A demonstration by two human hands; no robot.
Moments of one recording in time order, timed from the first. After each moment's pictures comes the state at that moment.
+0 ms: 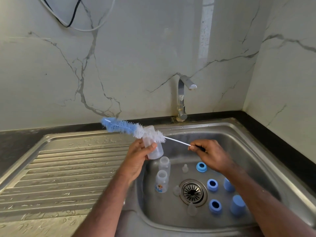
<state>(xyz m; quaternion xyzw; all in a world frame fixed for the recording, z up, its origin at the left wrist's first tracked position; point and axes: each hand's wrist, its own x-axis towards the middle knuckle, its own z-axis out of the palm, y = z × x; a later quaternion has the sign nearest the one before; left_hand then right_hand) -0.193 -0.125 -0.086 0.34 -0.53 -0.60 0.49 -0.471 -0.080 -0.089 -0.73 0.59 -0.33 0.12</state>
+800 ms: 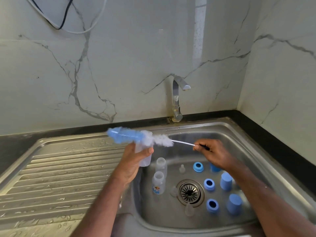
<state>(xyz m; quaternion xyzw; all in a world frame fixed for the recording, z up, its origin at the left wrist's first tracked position) -0.194 -0.117 -0.078 0.31 -0.54 -0.62 0.48 -0.501 -0.080 -0.096 -0.70 0.59 -0.36 0.16</state>
